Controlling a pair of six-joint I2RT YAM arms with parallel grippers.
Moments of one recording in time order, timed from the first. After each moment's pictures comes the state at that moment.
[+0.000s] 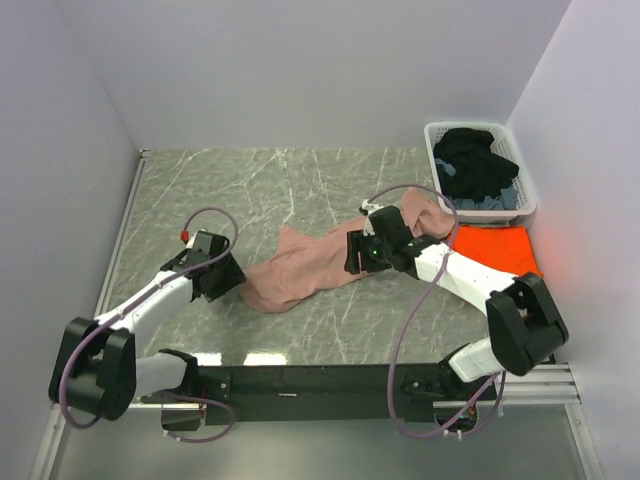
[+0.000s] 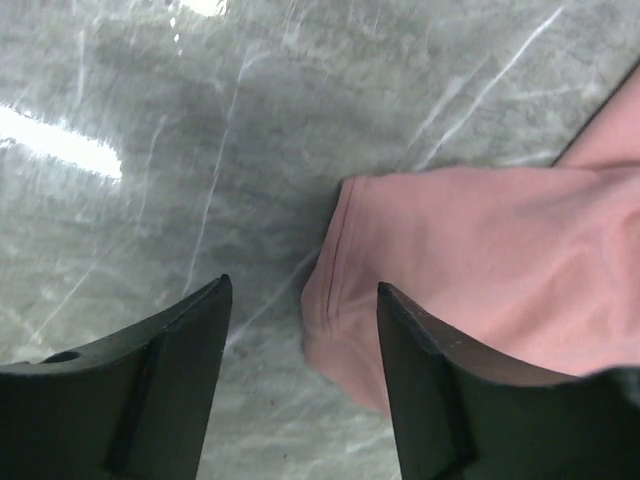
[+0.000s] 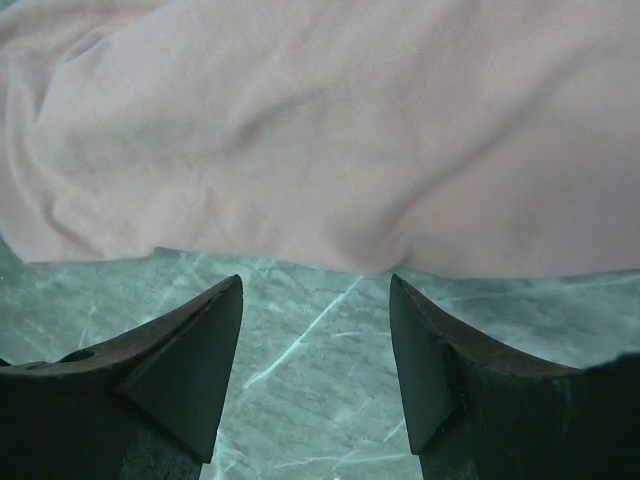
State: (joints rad) left arm -0.29 1.19 0.59 -0.42 -0.11 -0.82; right arm 0.54 1.45 0.86 -0.28 -0.13 0.36
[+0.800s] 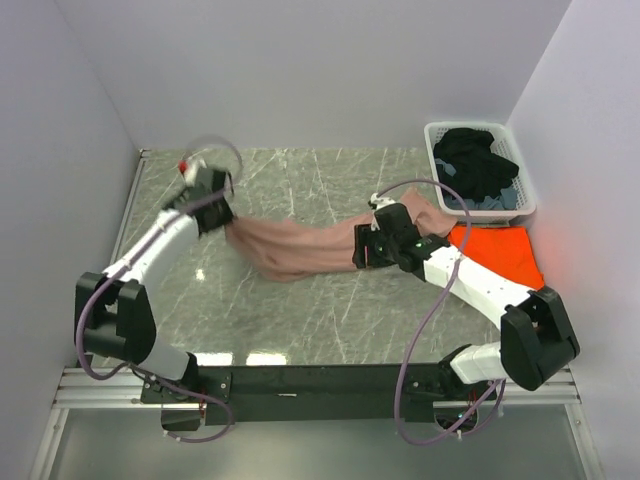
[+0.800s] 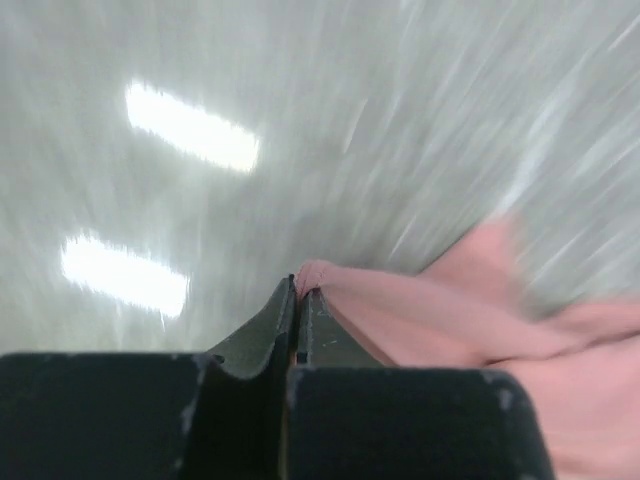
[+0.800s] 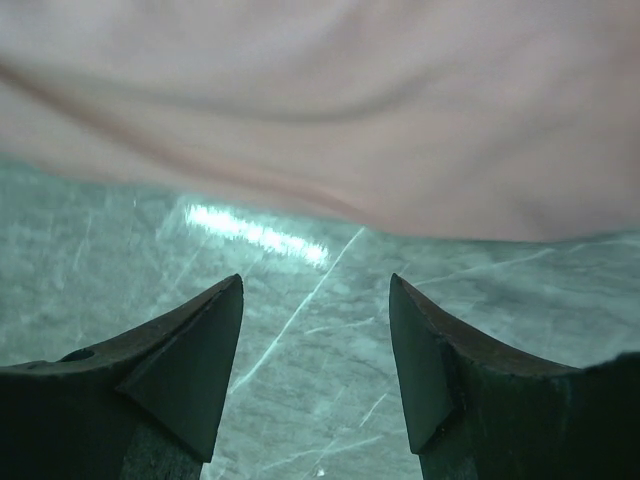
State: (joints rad) left arm -0.26 1.47 1.09 -0.52 -0.29 -0.68; right arm 0.54 1.35 0.86 -0.34 0.00 0.36
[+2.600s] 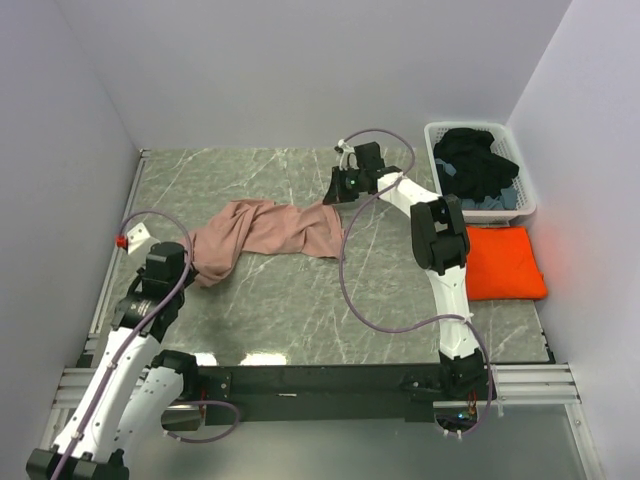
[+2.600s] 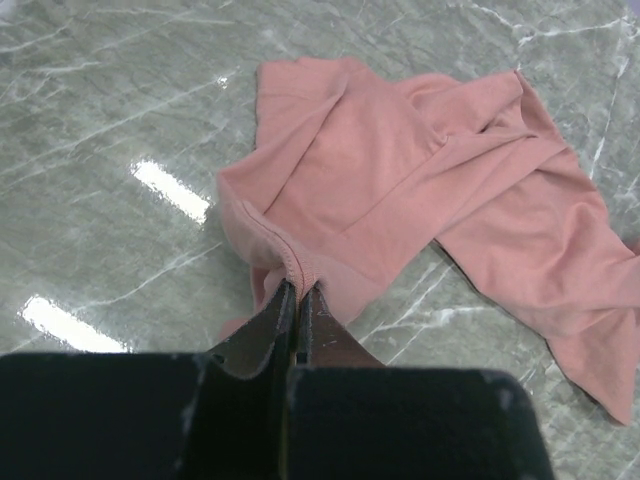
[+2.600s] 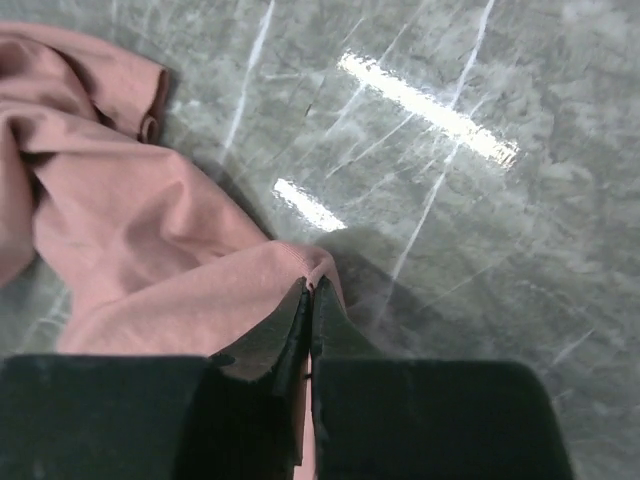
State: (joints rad) left arm -0.21 0.63 0.63 -0.63 -0.49 -0.76; right arm 0.33 2.37 1.87 -0.29 -0.55 0.20
